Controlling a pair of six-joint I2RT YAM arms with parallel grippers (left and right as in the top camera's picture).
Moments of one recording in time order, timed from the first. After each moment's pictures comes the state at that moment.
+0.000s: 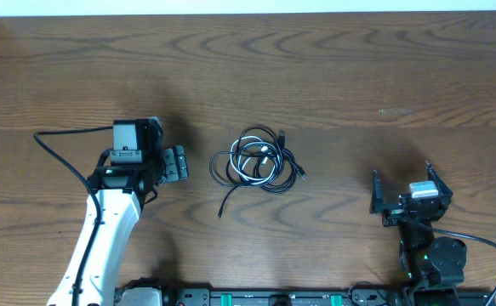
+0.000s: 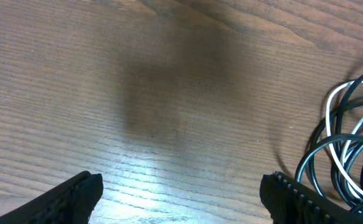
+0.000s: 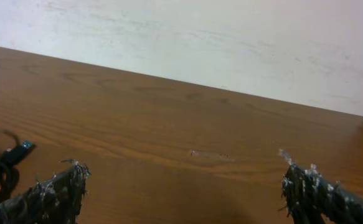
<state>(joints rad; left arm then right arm) 0.01 1.26 0.78 -0.62 0.04 -0.17 0.08 0.01 0.01 -0.07 0.00 -0.14</state>
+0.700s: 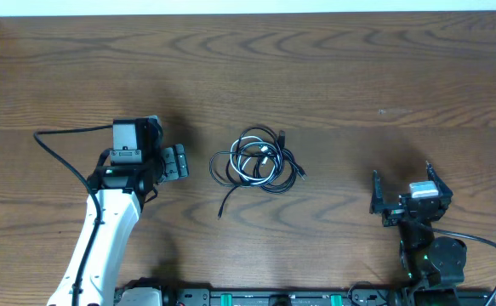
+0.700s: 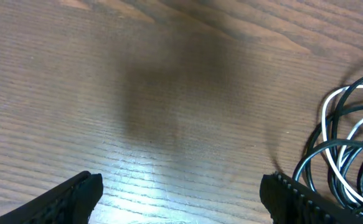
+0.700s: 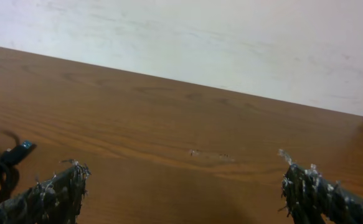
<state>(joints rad) 0.01 1.26 0.78 -0.60 0.04 -0.17 0.08 0.01 0.01 -0.07 0.00 -0.14</state>
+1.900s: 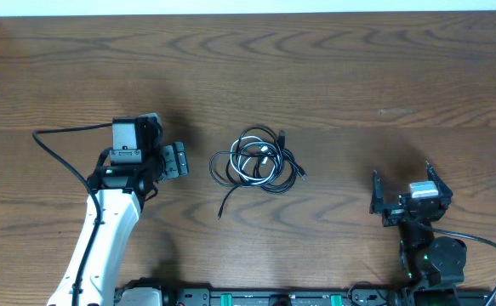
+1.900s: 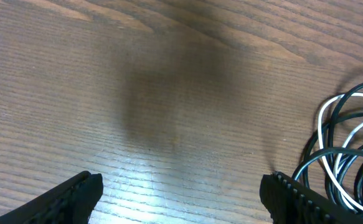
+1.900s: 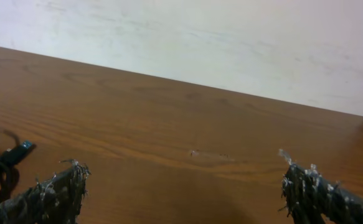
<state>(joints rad) 0.01 1.26 0.78 -0.57 0.04 -0.17 0.08 0.01 0.01 -0.07 0.00 -0.14</state>
